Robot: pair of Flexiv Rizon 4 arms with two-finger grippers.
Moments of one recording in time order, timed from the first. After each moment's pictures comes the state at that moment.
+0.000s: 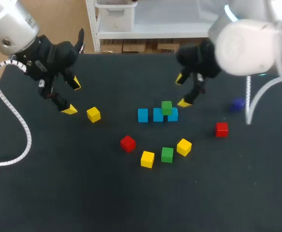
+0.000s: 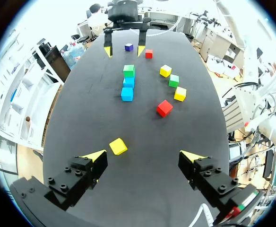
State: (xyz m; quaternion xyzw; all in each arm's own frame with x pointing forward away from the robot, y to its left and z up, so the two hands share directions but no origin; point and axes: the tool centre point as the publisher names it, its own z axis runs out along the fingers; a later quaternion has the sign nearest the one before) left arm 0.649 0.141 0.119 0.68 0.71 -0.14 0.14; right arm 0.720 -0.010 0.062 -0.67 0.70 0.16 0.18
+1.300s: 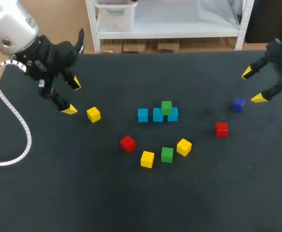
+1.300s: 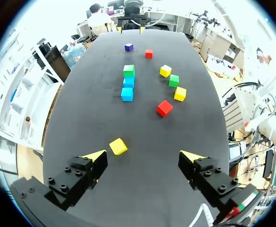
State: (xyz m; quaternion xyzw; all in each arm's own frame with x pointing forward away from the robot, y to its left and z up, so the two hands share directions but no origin) left arm 0.649 0.141 0.119 0.68 0.71 -0.14 0.14; right arm 0.727 -0.204 0.064 -0.69 0.64 0.22 0.26
